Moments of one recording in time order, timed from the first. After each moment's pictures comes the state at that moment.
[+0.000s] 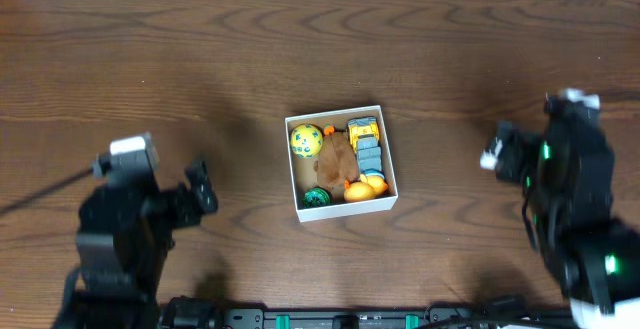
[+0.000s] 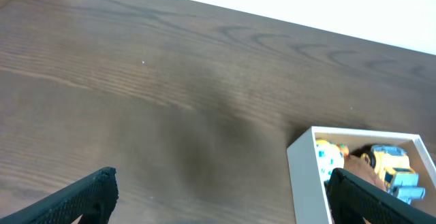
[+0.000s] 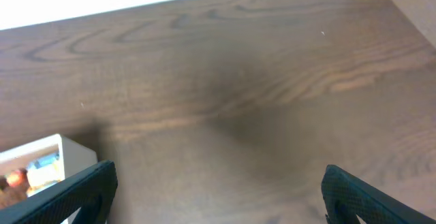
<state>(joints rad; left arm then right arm) -0.09 0.57 0.94 -0.91 -0.11 -0.25 0.20 0.82 1.04 -0.87 0.36 0.32</state>
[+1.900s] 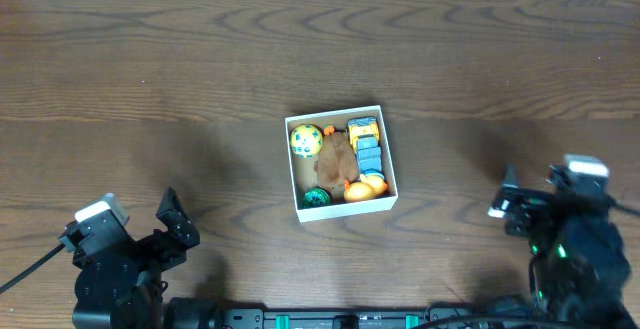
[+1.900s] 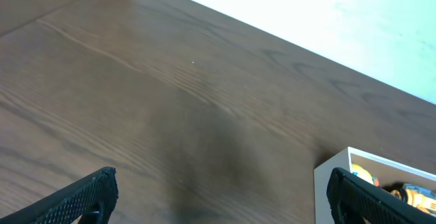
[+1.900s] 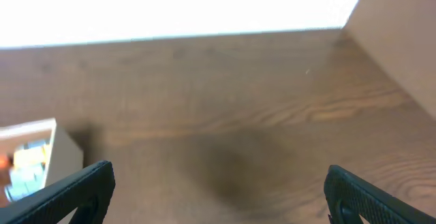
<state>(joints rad) -0.09 0.31 0.85 -0.99 -0.30 -0.41 0.22 0.41 0.79 -0.78 0.38 0.17</state>
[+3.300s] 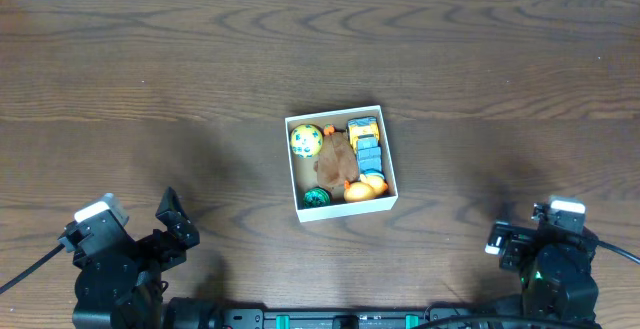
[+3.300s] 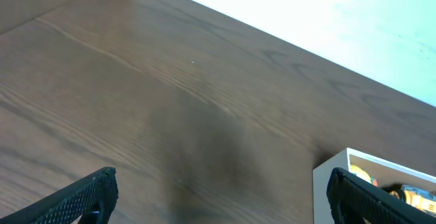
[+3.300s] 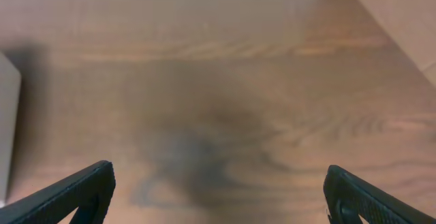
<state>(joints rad) -0.09 0.31 0.85 -0.99 -0.30 -0.42 0.22 0.20 0.58 -0.99 0.44 0.15</state>
